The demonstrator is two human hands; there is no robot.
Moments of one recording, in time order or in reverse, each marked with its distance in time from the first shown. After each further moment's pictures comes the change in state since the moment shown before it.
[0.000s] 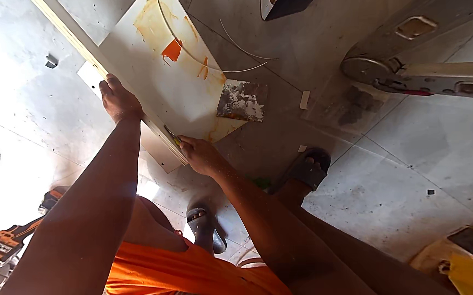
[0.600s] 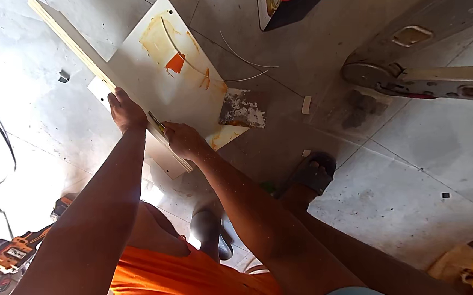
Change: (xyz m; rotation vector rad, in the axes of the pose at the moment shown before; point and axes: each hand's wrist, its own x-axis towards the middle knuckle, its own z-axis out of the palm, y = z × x) left_hand -0.002 0.001 -0.003 -0.020 -0.042 0.012; right_hand 0.057 -0.051 -0.010 -0.059 -0.048 -0.036
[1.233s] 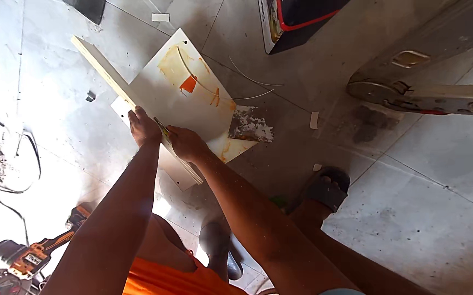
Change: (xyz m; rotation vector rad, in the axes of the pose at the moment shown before) left_hand 0.001 -0.001 0.000 -0.044 0.000 -0.017; right_hand 0.026 -0.014 -0.002 -0.003 0.052 -0.110
